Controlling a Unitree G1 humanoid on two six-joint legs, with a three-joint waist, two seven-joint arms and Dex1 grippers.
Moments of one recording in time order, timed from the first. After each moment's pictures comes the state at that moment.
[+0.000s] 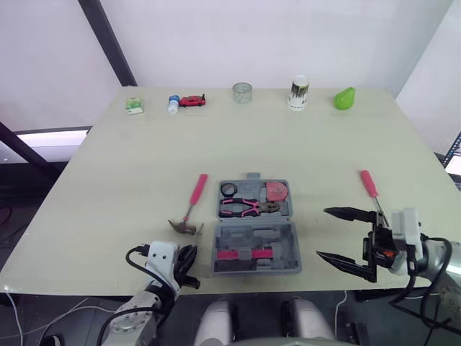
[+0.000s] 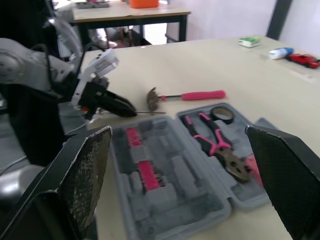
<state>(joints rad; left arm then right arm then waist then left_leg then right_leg) 0.45 0.29 0.08 -0.38 -0.22 0.31 -0.37 0.18 -0.70 -0.13 -0.49 0.62 0.15 1.15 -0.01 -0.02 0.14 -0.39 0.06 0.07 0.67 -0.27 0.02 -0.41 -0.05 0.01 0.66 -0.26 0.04</state>
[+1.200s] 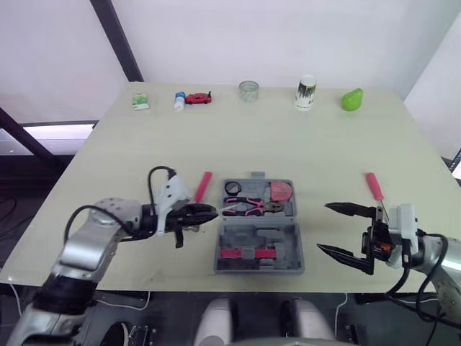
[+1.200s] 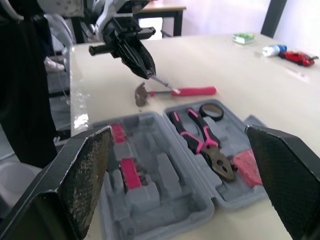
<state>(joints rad) -0.31 0.81 -0.14 -0.11 -0.35 0.40 -1.18 0.15 -0.66 -0.13 -0.41 0.55 0.10 1.09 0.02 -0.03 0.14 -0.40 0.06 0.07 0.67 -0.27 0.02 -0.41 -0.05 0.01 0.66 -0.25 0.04</state>
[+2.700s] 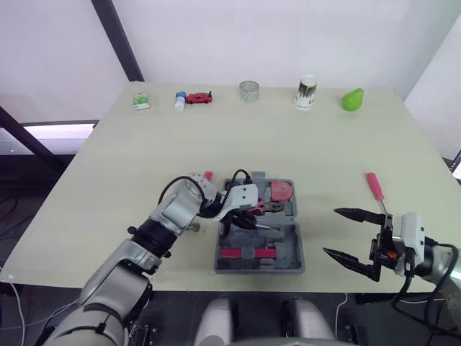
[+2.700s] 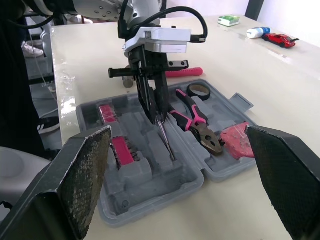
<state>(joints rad) -0.69 0.53 -0.51 0.26 0.05 0.37 -1.32 0.24 -0.68 -0.17 -0.44 0.54 0.07 1.06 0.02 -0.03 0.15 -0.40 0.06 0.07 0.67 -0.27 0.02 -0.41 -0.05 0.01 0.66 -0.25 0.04</state>
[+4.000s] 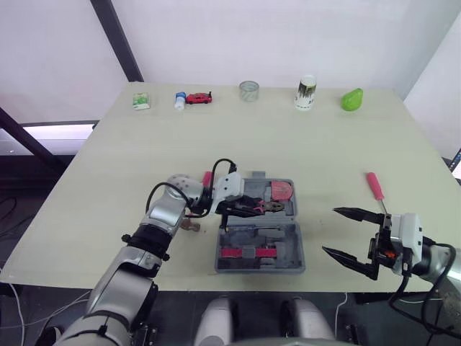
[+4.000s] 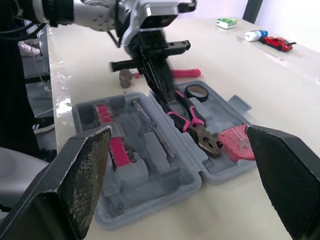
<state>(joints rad) -0.62 0.48 -0.30 0.52 -0.11 -0.14 -1.38 0.22 -0.66 -0.16 -0.39 0.51 0.04 1.06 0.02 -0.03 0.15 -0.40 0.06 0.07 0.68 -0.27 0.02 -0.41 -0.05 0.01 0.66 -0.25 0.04</state>
